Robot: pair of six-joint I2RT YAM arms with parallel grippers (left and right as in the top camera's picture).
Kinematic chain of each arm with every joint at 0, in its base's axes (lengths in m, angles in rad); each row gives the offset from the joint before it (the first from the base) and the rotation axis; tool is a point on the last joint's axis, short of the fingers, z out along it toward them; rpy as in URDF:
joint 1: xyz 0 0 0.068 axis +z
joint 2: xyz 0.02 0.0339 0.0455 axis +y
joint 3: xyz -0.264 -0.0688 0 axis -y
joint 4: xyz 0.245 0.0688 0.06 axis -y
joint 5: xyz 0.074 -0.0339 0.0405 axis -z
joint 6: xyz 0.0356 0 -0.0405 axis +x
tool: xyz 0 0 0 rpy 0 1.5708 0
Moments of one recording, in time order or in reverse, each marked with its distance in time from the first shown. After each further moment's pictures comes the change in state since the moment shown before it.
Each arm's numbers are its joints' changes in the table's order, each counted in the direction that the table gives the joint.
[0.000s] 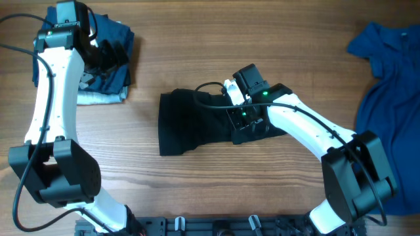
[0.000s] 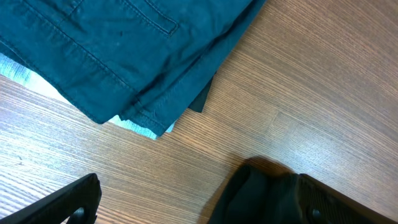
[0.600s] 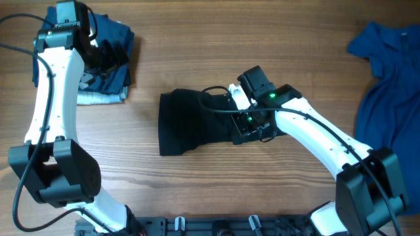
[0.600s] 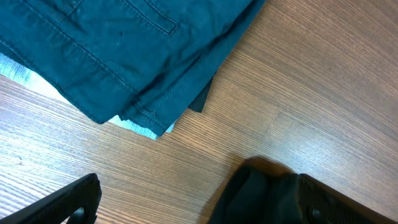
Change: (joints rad) left arm 0.000 0.000 0.000 0.000 0.000 0.000; right arm 0.003 -0.100 0.000 -0.165 -0.009 0.000
